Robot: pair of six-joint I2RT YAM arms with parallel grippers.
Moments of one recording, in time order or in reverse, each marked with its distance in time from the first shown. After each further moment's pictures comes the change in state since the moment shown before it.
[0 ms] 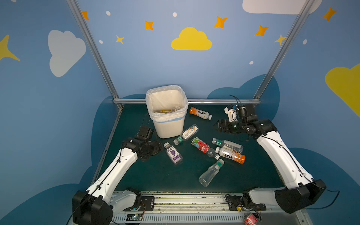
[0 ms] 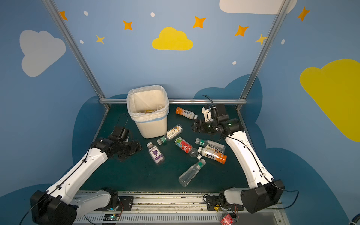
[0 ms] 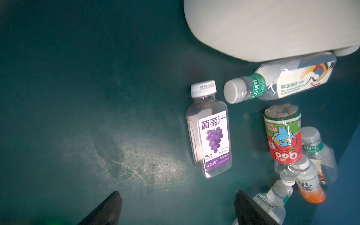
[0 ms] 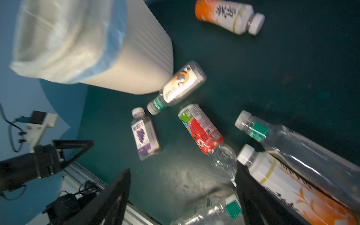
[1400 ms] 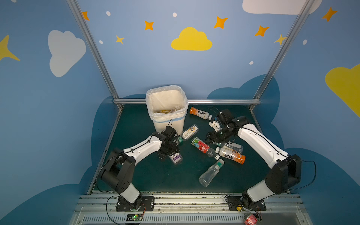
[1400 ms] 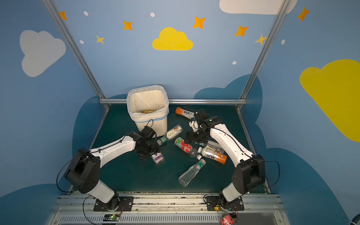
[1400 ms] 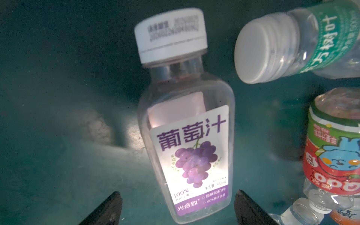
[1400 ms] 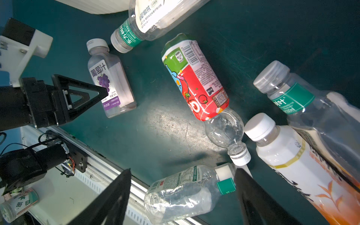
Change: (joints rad) left arm -0.204 0.462 0.091 0.183 0.026 -0.206; right arm 0.100 0.231 0.017 -0.133 -0.003 -0.146
